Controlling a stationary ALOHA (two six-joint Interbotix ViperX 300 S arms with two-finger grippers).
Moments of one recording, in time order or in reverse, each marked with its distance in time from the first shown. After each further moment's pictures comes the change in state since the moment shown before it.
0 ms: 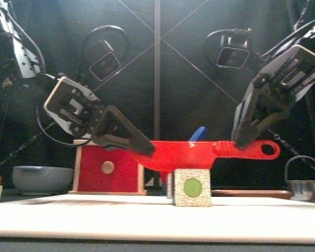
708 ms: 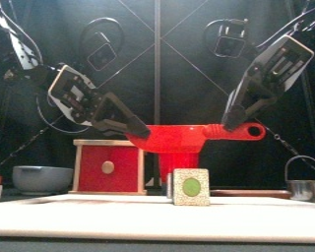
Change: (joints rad) left arm 0.035 -0.101 0.031 0.026 0.017 0.003; right arm -0.028 -0.074 -0.017 -0.038 0.032 0.003
